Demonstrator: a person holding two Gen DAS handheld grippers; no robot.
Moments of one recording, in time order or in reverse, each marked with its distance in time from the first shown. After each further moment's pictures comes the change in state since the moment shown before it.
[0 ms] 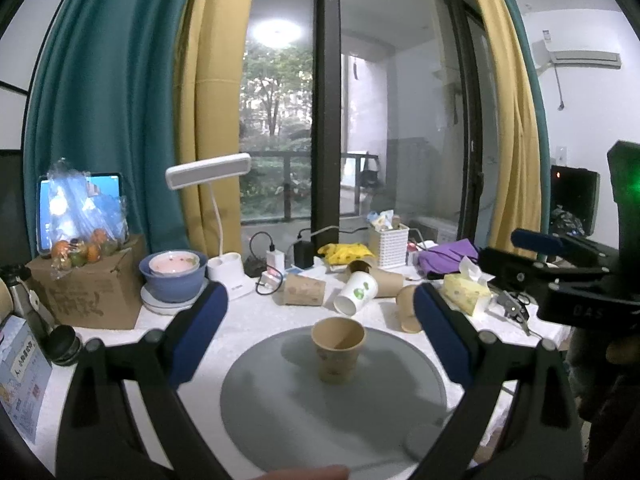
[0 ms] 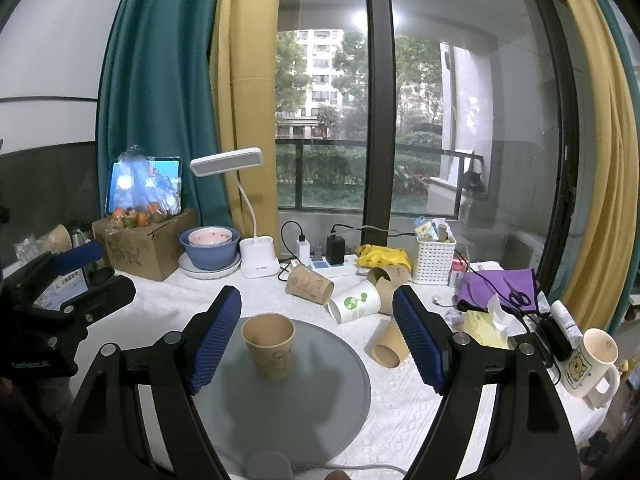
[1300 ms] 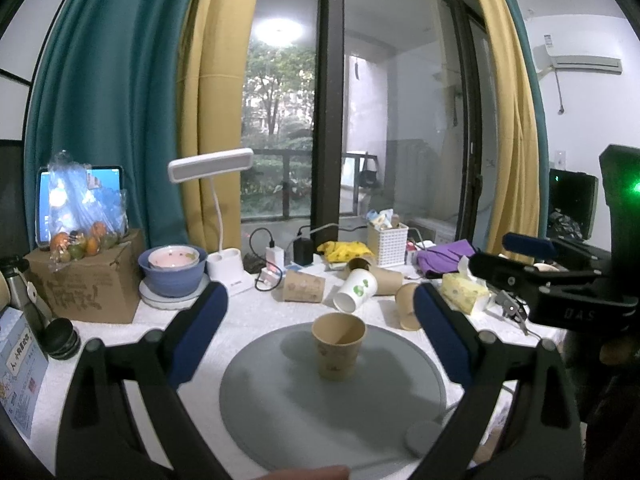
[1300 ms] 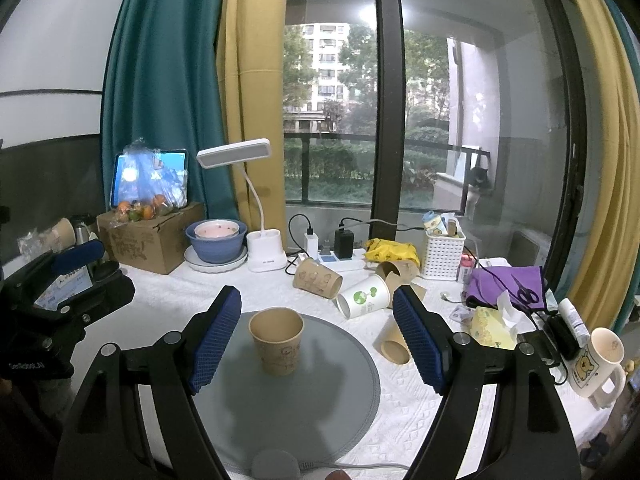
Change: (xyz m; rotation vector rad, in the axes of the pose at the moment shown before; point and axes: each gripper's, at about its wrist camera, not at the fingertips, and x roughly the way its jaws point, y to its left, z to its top) left arm -0.003 0.003 -0.005 -0.019 -0.003 -0.004; right arm 0.000 0.006 -0.005 -0.003 0.014 0.012
